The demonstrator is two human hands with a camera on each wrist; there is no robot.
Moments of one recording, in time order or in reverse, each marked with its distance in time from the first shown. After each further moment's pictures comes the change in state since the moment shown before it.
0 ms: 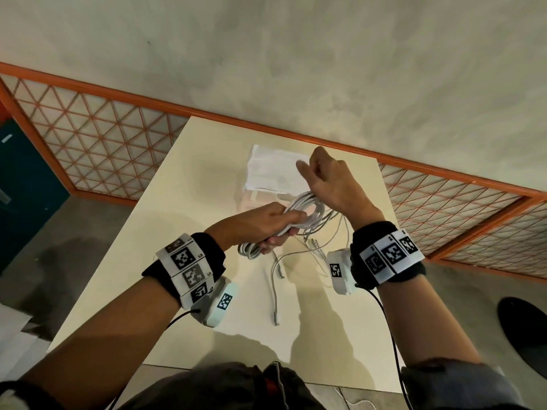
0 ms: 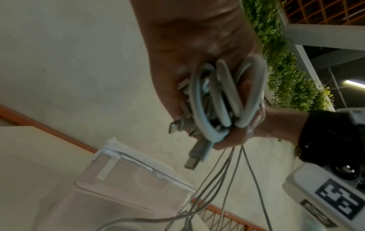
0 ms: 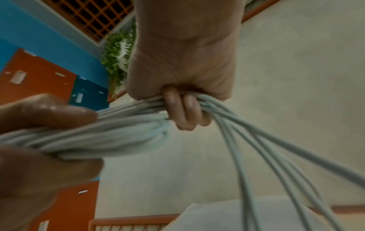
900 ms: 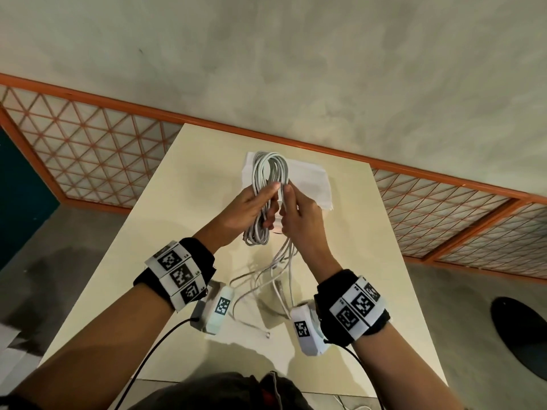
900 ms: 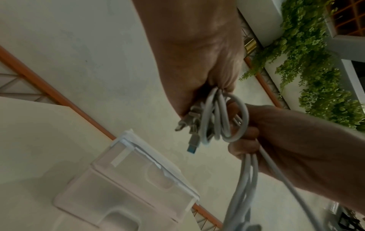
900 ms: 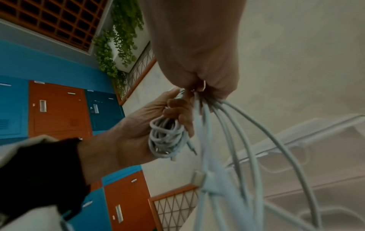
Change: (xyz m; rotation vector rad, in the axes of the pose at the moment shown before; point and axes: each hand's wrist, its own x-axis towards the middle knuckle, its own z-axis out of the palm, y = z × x) left_hand 0.017 -0.012 -0.019 -0.292 0.350 0.324; right_hand -0.037 -0.016 0.061 0.409 0.216 0.064
